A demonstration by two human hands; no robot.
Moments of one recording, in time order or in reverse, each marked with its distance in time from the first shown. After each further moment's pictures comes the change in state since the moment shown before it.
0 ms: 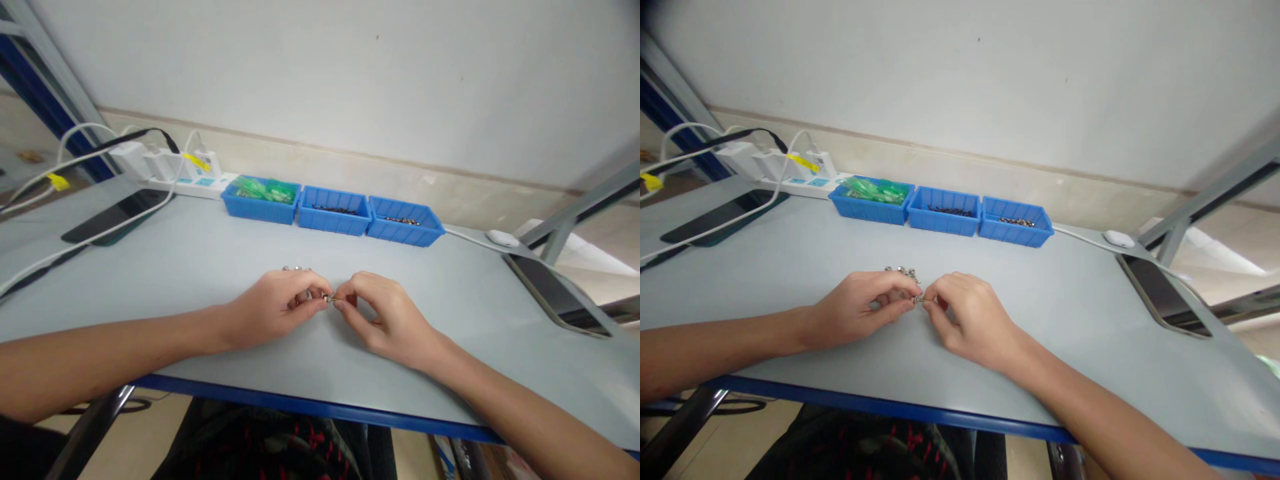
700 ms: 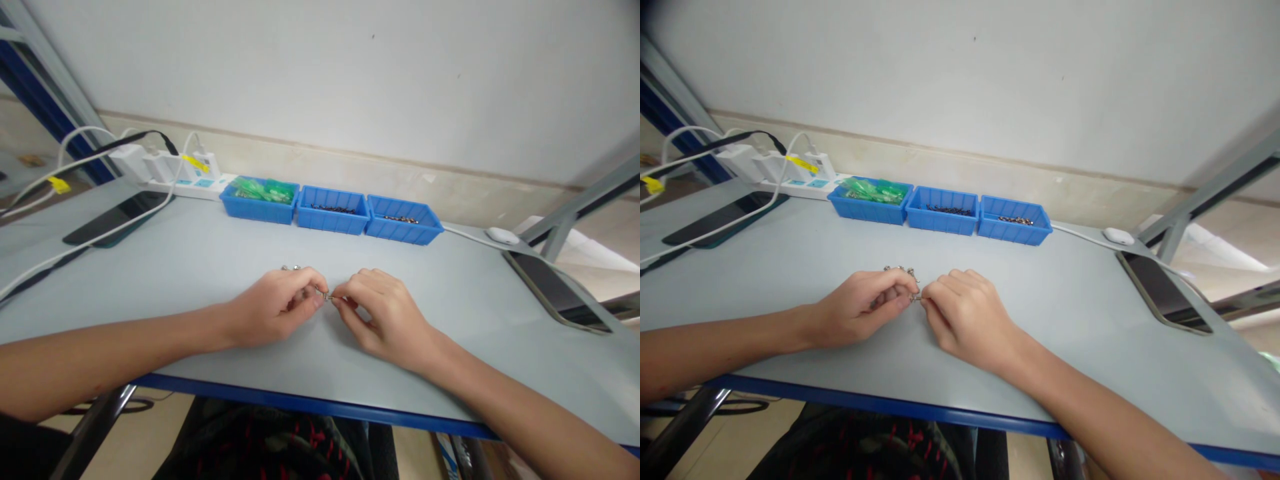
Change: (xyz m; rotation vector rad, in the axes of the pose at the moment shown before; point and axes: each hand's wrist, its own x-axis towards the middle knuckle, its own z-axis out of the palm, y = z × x) left_hand 0.002 0.006 -0.003 0.049 -0.078 -0.033; right_hand -0.003 0.001 0.001 -0.211 0.048 -0.080
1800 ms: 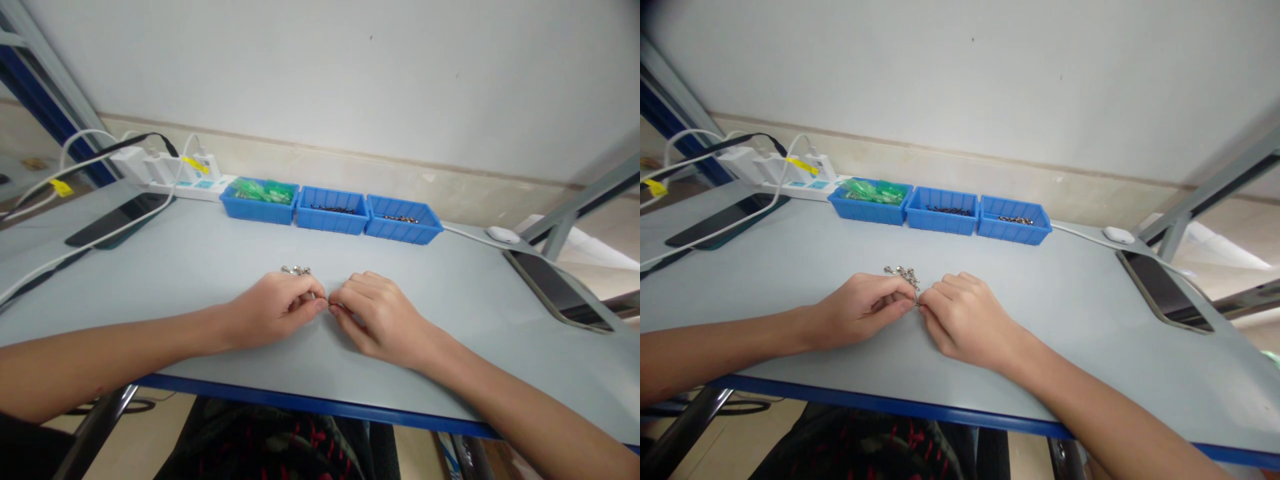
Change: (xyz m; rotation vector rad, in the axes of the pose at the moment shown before) left_hand -0.001 -0.001 0.001 0.021 -0.032 -0.003; right_hand 0.002 0.001 -0.001 -0.037 -0.161 -0.072
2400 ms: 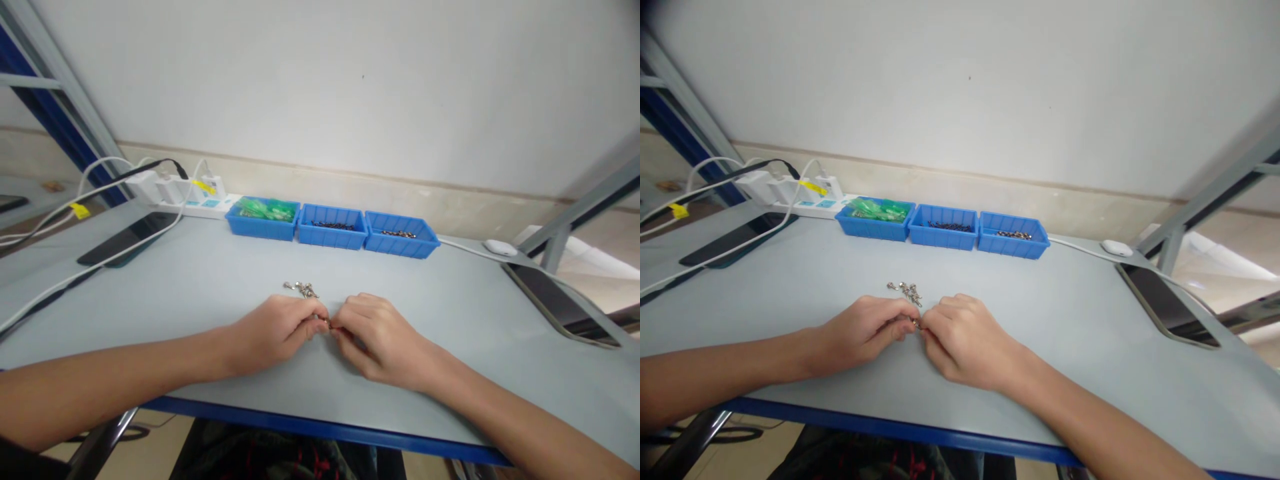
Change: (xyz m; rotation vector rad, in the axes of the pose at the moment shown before) left_hand -0.002 0.000 0.002 0.058 -0.003 0.070; right_hand 0.001 -0.002 0.002 0.087 -0.027 -0.013
